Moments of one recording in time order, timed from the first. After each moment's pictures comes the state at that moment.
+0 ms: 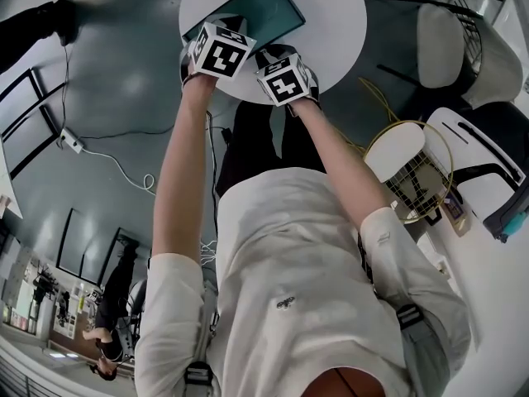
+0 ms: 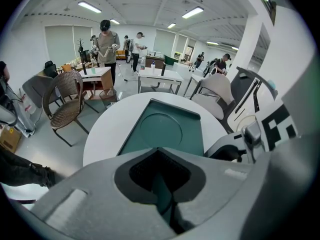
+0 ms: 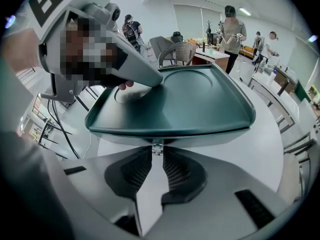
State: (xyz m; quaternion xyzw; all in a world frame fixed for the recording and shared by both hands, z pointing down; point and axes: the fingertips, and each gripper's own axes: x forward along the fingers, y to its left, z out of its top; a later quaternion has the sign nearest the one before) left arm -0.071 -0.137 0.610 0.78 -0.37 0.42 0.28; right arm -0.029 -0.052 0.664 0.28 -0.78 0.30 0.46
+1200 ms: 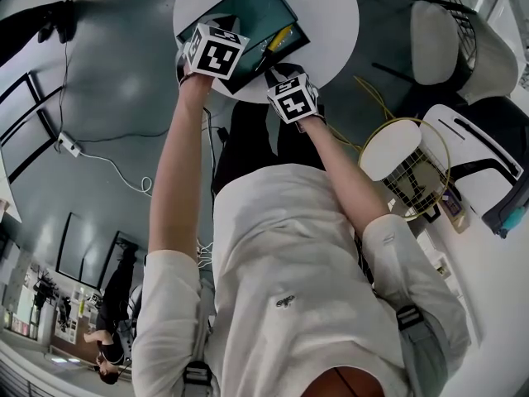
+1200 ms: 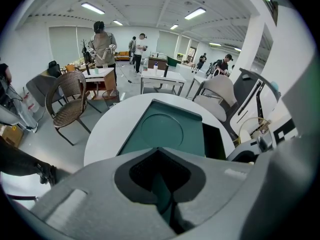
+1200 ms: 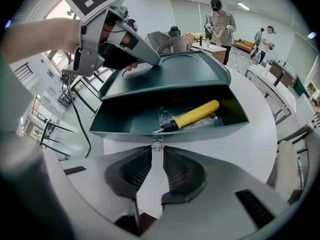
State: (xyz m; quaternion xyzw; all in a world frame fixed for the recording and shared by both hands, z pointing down) left arm -0.074 -0.137 0.610 0.78 -0.38 0.42 0.28; right arm 0.012 0.000 0.669 0.28 -0.77 0.32 0.48
